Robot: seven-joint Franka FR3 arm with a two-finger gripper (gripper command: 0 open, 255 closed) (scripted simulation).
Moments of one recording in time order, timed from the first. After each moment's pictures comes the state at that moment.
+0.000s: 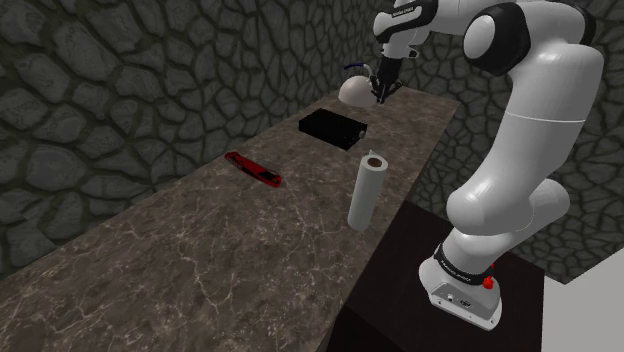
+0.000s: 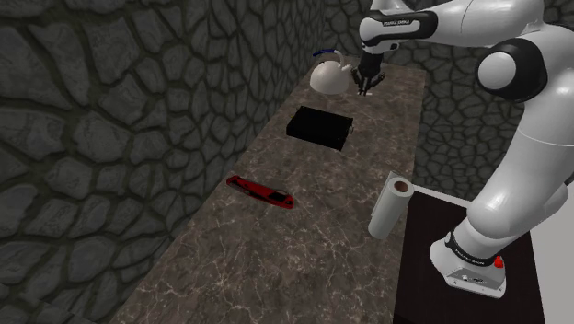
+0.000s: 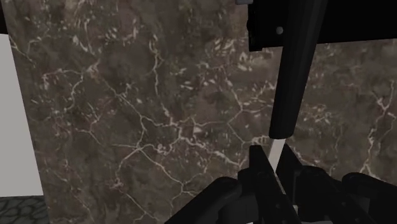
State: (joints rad) arm -0.67 0.26 -0.05 -1.66 0.06 1.87 0.79
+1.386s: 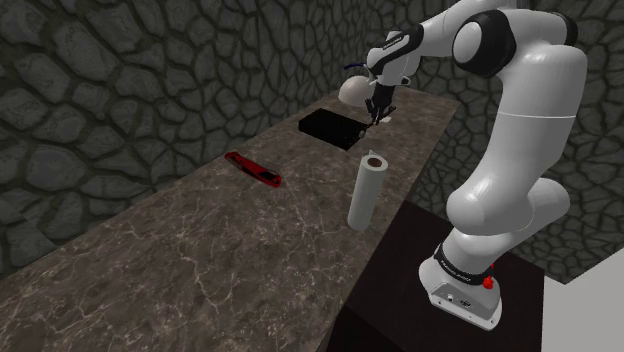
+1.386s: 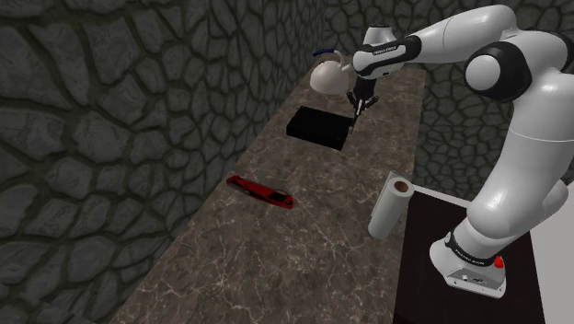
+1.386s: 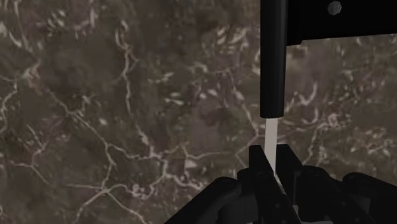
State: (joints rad) arm -0.67 0.34 -0.05 -1.80 0.07 2.10 0.77
